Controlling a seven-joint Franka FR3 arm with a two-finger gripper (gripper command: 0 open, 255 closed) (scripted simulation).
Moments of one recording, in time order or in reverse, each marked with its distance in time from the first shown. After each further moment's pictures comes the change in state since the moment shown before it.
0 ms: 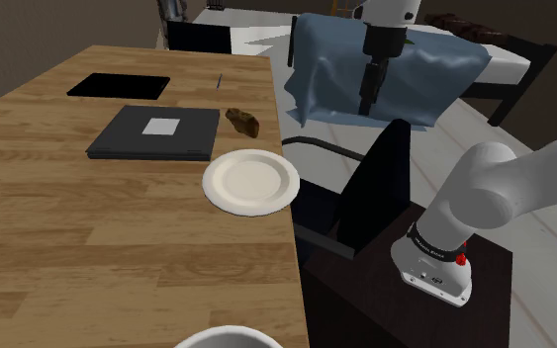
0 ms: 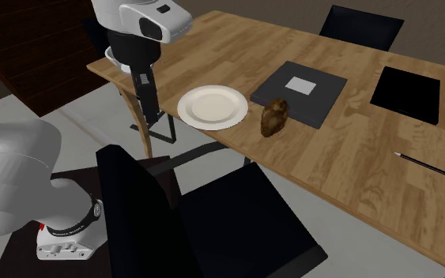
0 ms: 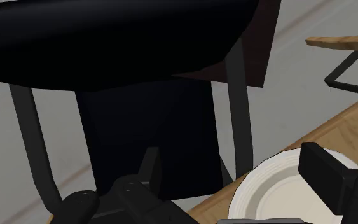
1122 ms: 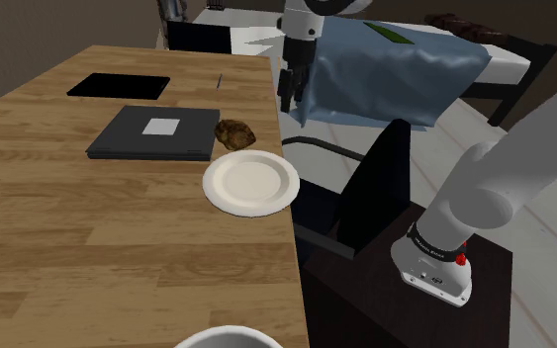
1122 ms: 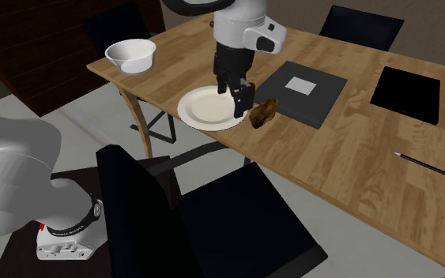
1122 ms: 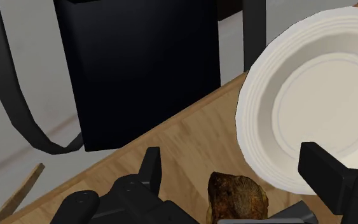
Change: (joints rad) arm 0.007 0.515 0.054 0.258 -0.003 0.337 -0.007
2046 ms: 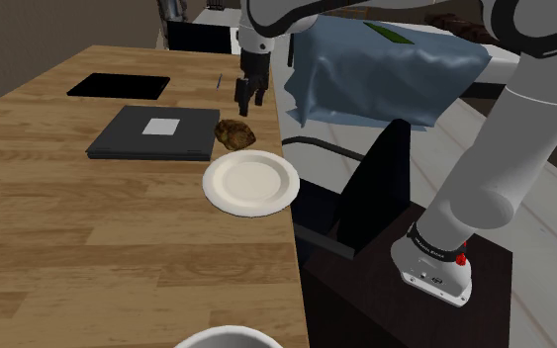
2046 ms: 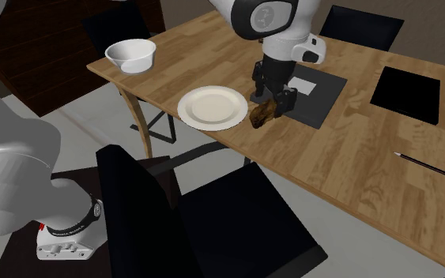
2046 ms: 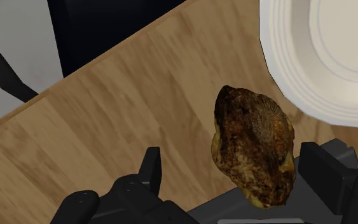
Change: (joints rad) arm 0.015 0.355 0.026 0.268 -0.040 0.134 0.017
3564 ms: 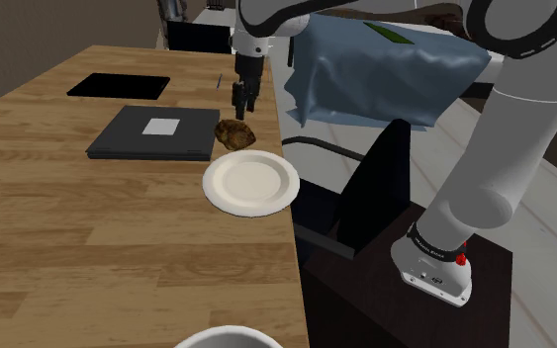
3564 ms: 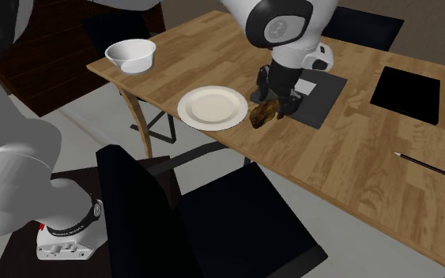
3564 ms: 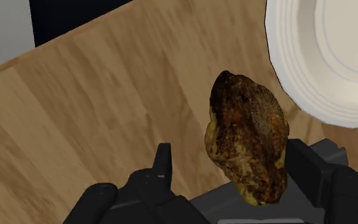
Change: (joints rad) arm -0.020 0.085 0.006 0.077 0.065 -0.022 -0.145
